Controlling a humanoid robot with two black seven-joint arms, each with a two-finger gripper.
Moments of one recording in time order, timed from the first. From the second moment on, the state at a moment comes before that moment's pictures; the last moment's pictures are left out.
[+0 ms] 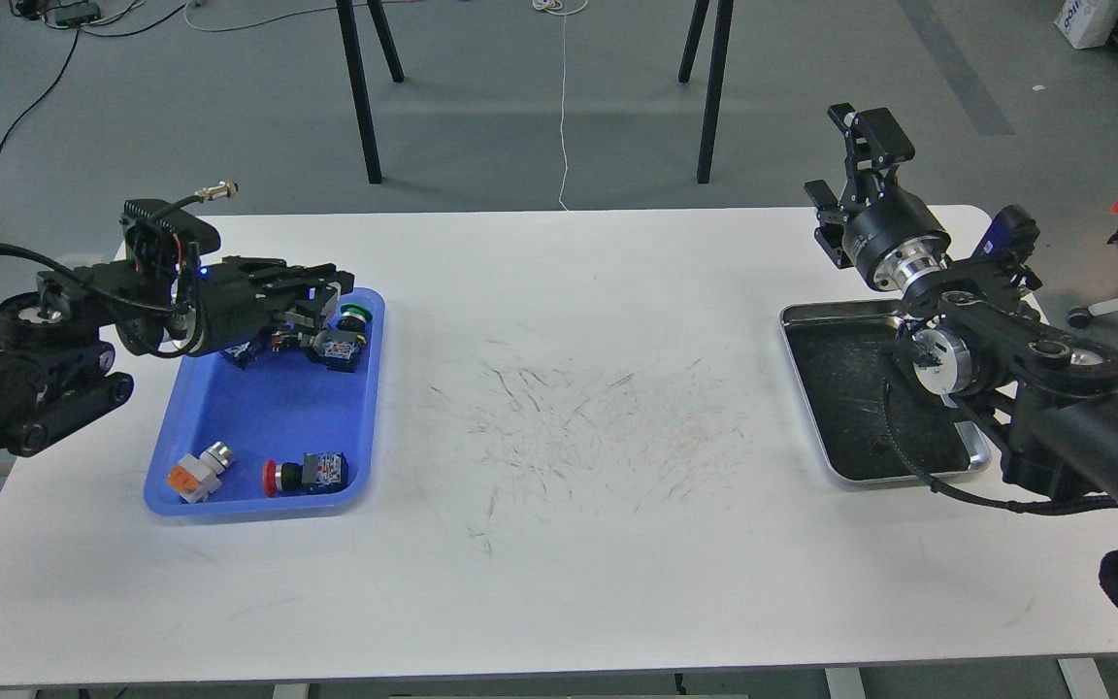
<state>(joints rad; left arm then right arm) -1.05 0.58 0.22 -0.74 1.44 0.13 -0.49 0.92 -0.30 0.31 0.60 -0.20 0.03 0.49</state>
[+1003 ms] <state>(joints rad) -1.06 0.68 0.45 -0.75 1.64 0.13 -0.49 0.92 -0.29 0.31 0.59 -0.20 0.03 0.49</state>
